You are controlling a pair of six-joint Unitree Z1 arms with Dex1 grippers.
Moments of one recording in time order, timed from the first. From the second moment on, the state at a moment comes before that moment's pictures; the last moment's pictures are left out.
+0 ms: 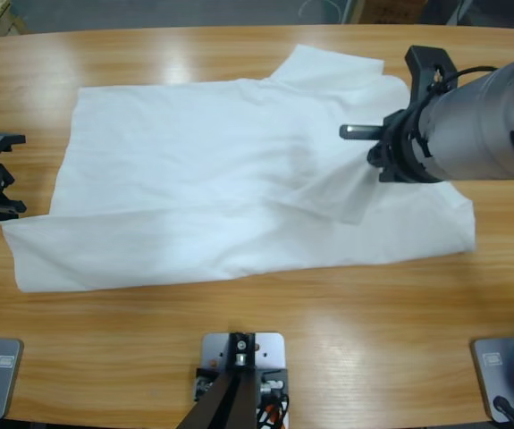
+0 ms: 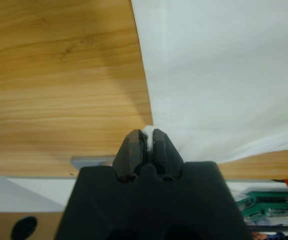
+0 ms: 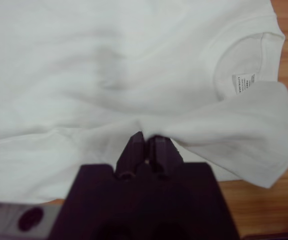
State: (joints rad) arm 0 -0.39 1.82 -1.20 1.21 0.04 -0.30; arm 1 1.01 1.66 -1.19 0.81 -0.39 1.00
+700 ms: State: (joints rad) arm 0 -0.39 1.88 -1.25 1.25 0.07 -0.28; arm 1 1.07 1.65 -1.14 0.79 -0.28 1.20
